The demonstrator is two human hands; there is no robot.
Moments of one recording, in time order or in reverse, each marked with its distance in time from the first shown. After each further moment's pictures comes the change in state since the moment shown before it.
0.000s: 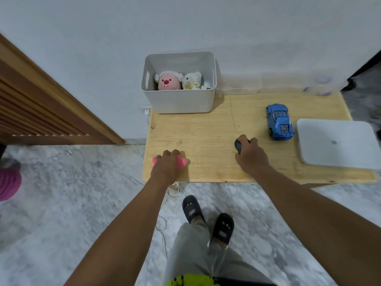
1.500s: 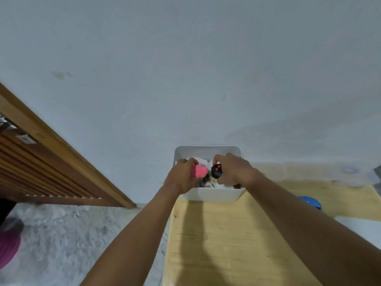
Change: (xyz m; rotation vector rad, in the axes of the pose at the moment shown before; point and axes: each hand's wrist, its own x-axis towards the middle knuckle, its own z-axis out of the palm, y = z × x) left_hand 0.142 -0.083 -0.216 -0.482 0.326 0.105; right_hand 0.163 -0.221 -0.157 -0.152 -0.168 -0.343
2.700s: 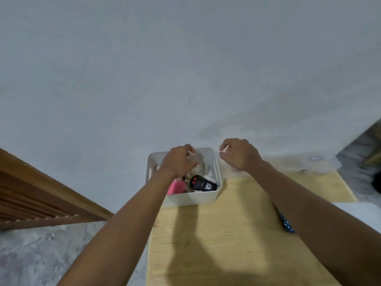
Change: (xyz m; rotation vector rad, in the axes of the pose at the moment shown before) left_hand 0.057 0.078 -0.011 -0.047 -0.045 0.107; right_hand -0.010 0.096 -0.037 0.329 0.326 0.172
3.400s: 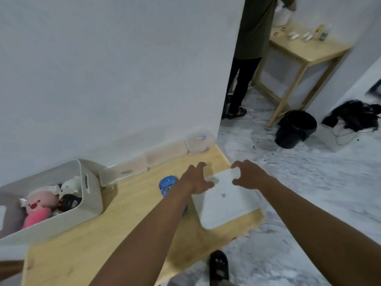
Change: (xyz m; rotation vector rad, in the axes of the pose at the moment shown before) left_hand 0.005 0.339 0.299 0.076 -0.565 0.096; right_hand -0.170 0.406 -0.126 -0.145 -0.226 0.479
